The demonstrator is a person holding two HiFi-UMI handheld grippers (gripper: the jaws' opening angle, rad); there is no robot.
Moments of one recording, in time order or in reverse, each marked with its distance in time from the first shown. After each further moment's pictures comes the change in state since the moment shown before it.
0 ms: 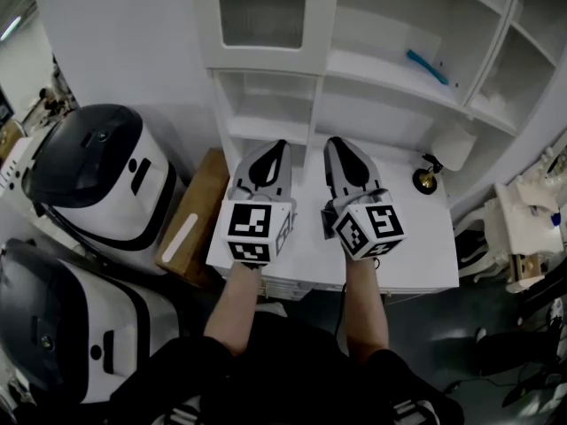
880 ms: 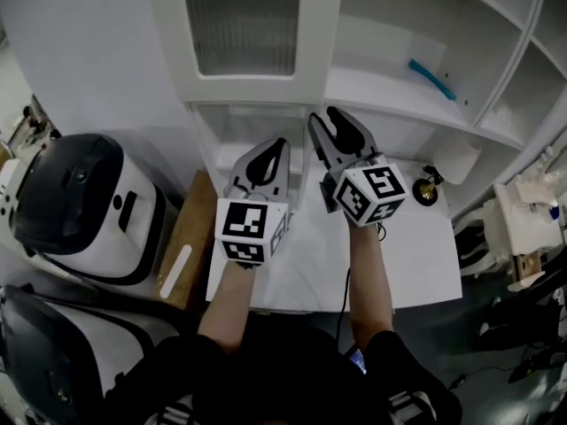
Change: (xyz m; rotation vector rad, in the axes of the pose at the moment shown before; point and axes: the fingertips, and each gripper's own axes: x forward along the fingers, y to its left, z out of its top) left arm 0.111 0.042 -0.006 0.015 0.018 -0.108; right arm 0.140 -0.076 -0.004 -0.034 0.031 0.046
